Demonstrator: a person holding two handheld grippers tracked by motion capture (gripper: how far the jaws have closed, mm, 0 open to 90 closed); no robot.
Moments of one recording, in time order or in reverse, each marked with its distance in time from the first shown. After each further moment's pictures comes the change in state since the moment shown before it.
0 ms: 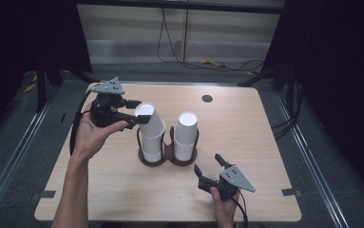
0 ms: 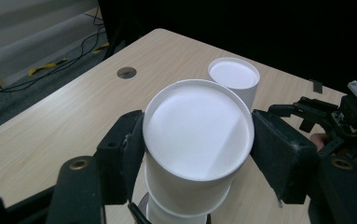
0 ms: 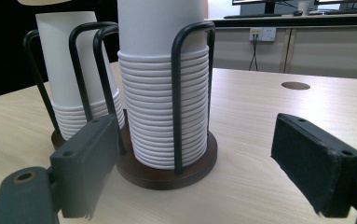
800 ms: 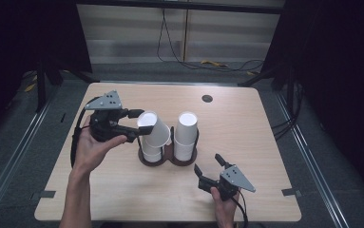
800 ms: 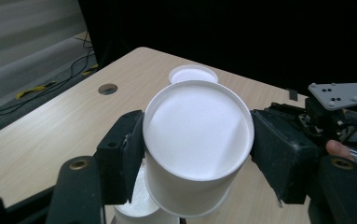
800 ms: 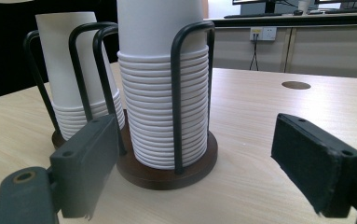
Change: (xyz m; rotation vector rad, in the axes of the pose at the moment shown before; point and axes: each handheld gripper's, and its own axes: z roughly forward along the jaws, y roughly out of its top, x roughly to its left) left arm -0.030 -0.017 -0.007 -0.086 -0.047 0.039; right arm 0.000 0.000 0.000 -0.002 0.004 0.011
